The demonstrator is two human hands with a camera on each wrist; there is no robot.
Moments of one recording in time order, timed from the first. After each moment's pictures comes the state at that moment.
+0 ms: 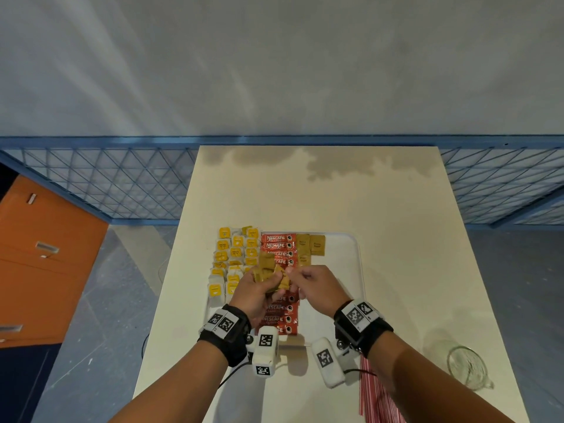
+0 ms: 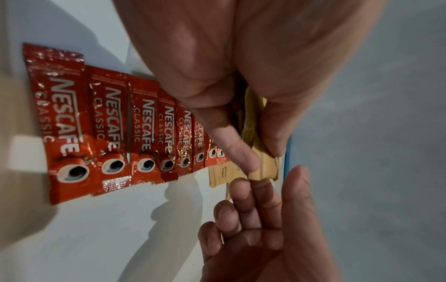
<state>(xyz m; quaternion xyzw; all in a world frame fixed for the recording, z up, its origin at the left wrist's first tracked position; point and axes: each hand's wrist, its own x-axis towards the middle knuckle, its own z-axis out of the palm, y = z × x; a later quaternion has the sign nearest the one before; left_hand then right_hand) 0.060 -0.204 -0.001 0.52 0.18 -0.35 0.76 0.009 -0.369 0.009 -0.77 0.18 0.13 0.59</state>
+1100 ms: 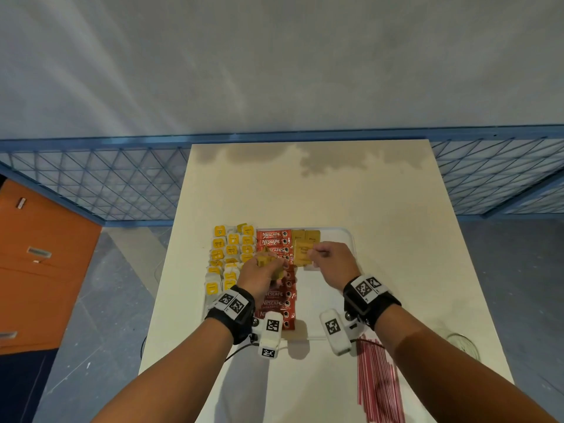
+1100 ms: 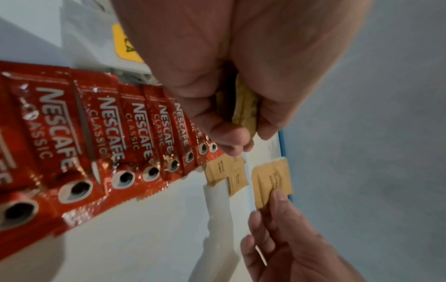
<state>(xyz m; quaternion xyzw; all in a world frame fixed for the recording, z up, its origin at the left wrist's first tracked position) 0.081 -0.224 -0.008 0.65 0.15 -0.35 0.66 0.025 -0.412 -0.008 -0.79 0.28 0.06 0.53</state>
